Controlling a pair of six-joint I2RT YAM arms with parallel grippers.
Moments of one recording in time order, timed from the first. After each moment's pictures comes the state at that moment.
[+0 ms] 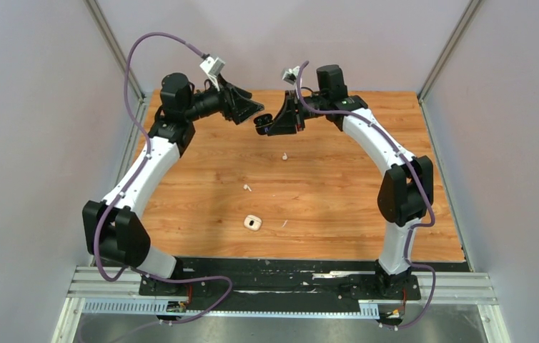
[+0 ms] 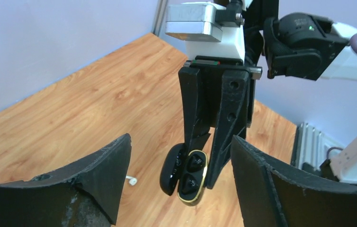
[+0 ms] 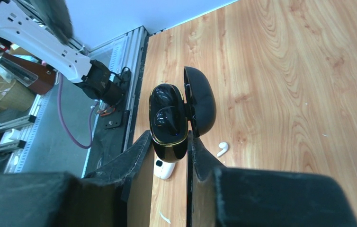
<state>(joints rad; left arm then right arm) -0.27 1.48 1.35 0.14 0.82 -0.29 0.40 1.93 1.79 -0.37 -1.25 -0.02</state>
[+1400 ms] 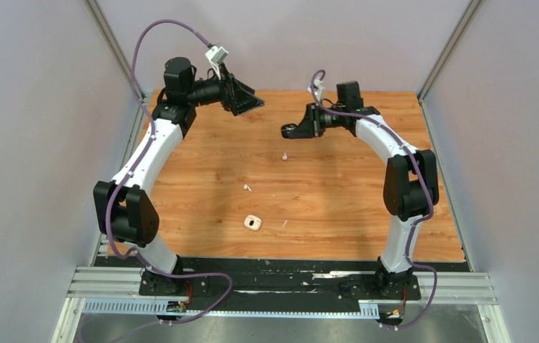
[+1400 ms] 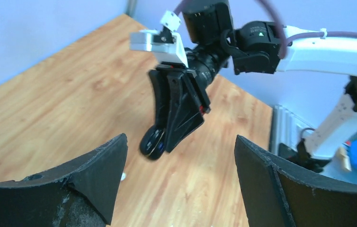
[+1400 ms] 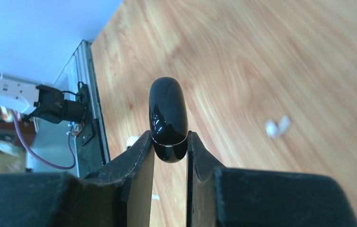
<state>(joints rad) -0.23 1.66 1.55 0.06 1.01 -0.35 0.29 1.96 1.66 -0.32 -1.06 0.07</state>
